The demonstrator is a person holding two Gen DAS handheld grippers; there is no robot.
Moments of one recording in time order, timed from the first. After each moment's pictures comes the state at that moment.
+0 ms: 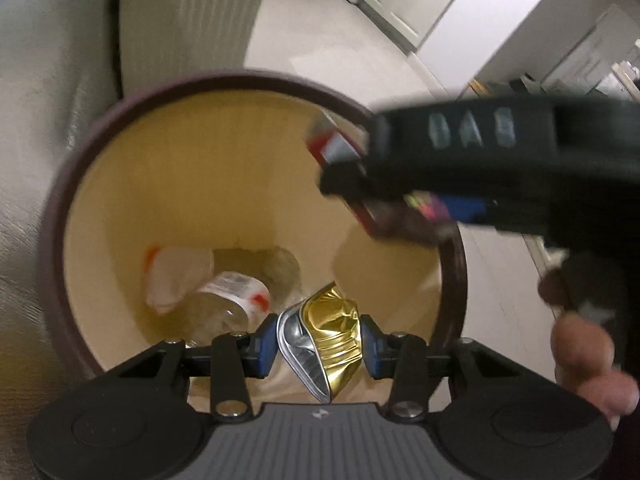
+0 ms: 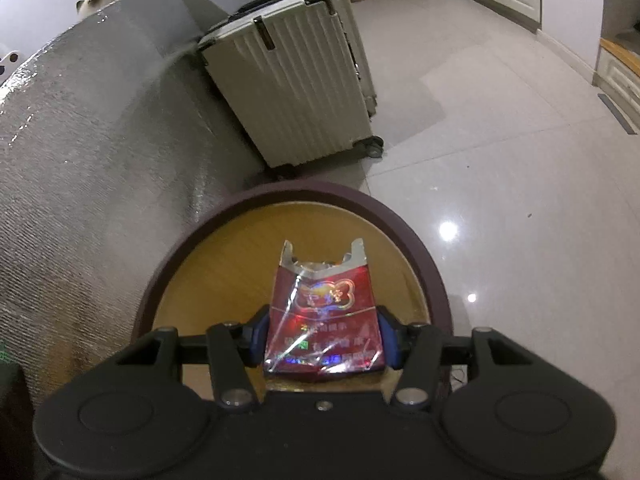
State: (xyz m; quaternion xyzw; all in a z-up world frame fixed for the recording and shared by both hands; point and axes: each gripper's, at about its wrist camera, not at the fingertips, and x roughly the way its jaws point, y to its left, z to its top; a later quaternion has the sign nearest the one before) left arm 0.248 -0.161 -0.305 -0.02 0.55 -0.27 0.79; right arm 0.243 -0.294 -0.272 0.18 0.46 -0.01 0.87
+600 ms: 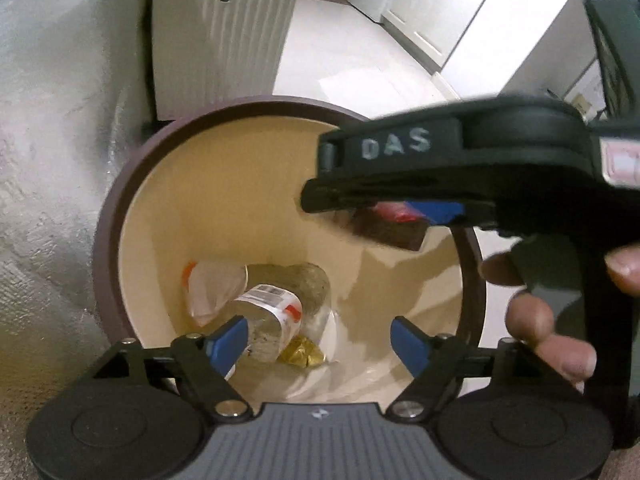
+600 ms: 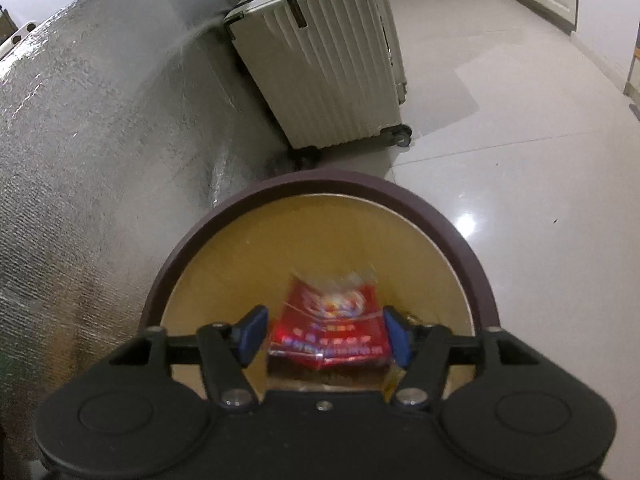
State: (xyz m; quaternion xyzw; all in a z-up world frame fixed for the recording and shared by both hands) left arm 0.242 -0.151 -0.286 -0.02 0.52 -0.22 0.83; right arm 0.270 -0.283 -0.281 0.16 0.48 0.03 0.86
